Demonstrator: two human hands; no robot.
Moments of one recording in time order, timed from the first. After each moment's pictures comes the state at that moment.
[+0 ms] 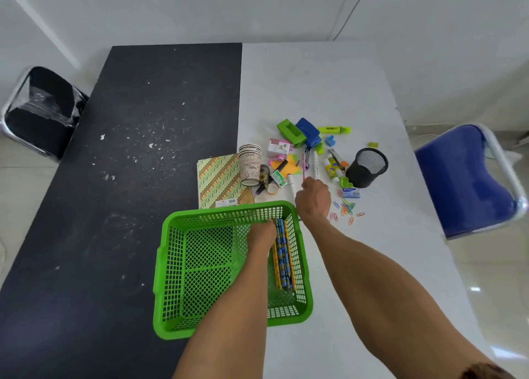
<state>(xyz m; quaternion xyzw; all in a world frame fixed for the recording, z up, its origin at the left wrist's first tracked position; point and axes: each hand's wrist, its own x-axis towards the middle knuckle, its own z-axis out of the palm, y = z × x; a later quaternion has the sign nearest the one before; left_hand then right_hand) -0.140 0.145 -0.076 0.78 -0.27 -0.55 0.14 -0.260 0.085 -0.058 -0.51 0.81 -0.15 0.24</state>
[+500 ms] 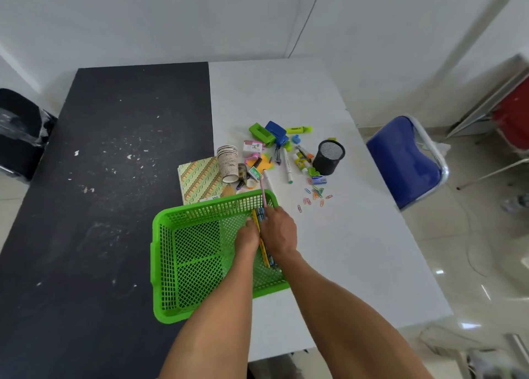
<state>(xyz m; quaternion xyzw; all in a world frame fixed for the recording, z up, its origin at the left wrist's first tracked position) -0.127 0.204 -0.062 0.74 -0.31 -0.57 0.18 -0.201 0.220 -0.032 -0.59 0.77 -0.16 0.19</state>
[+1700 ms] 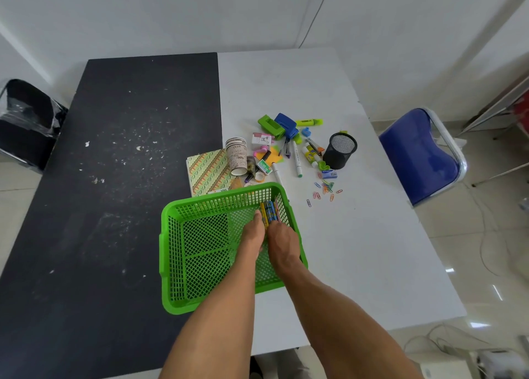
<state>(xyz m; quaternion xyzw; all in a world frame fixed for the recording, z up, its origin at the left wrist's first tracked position) -0.117 0.203 -0.080 0.70 -0.29 -0.63 0.18 -0.187 0.244 -0.041 -0.63 0.75 0.03 0.19</state>
